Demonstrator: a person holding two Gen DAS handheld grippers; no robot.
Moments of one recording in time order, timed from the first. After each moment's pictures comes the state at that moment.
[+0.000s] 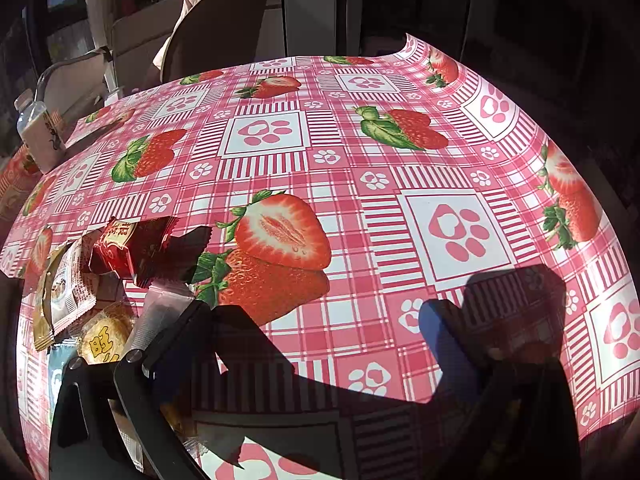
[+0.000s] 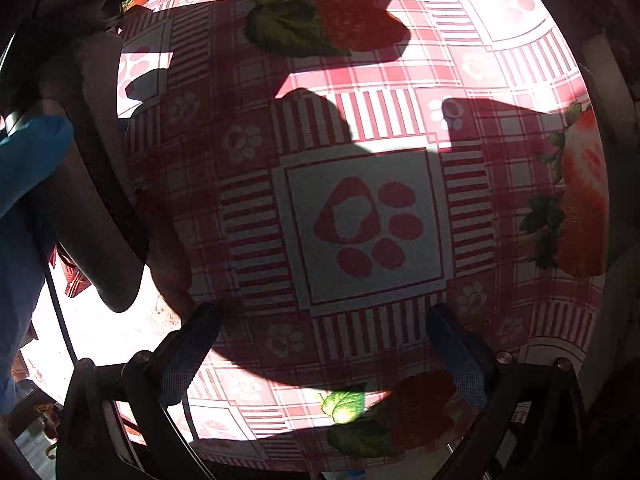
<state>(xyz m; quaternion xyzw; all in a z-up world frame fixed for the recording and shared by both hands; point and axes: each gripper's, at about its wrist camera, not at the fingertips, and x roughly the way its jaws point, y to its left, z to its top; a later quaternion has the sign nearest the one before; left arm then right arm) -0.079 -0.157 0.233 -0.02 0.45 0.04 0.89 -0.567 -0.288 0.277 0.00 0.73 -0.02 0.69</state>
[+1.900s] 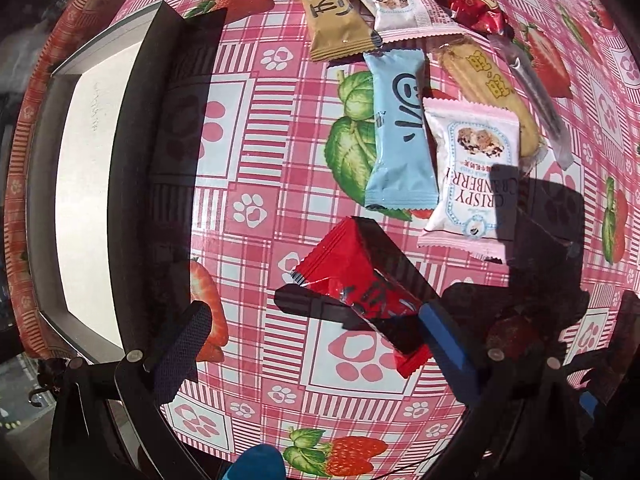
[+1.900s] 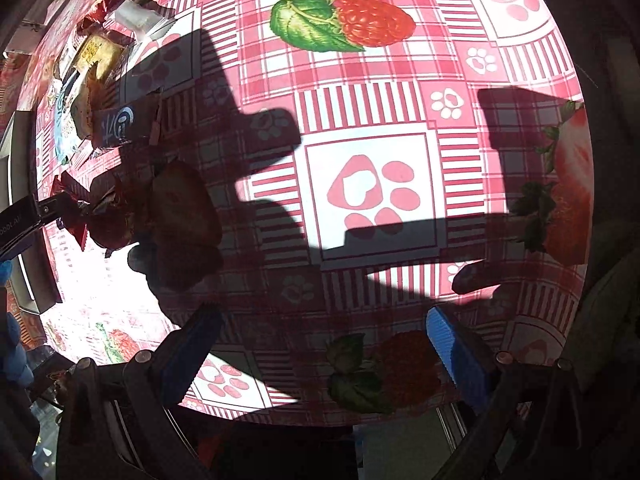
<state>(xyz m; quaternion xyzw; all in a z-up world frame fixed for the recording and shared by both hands) -0.540 -0.003 0.711 -0.10 0.73 0.15 0.66 -0.561 -0.260 0.310 0.00 0.78 0.01 0.62</state>
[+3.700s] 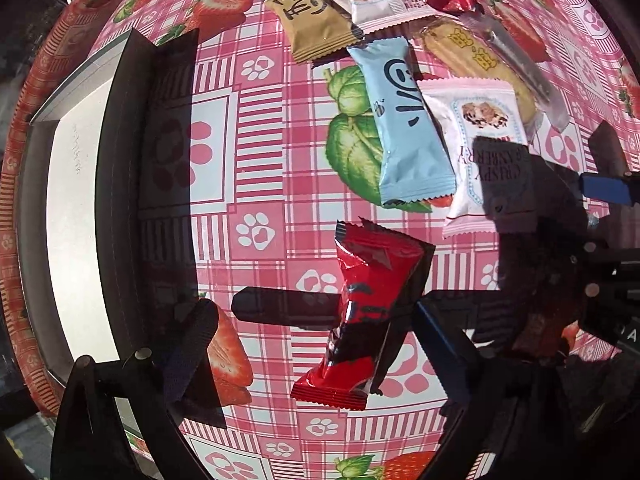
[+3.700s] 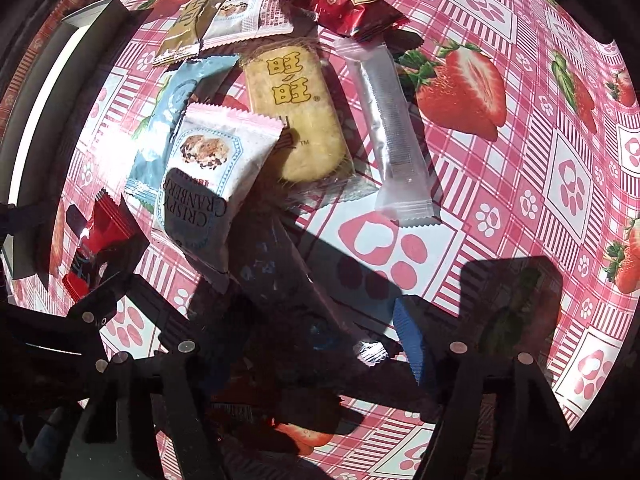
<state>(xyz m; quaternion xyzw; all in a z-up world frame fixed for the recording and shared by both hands) -0.471 0.303 0.525 -0.03 0.71 0.09 0.69 -0.384 -0.026 0.377 -0.25 0.68 0.21 0.65</state>
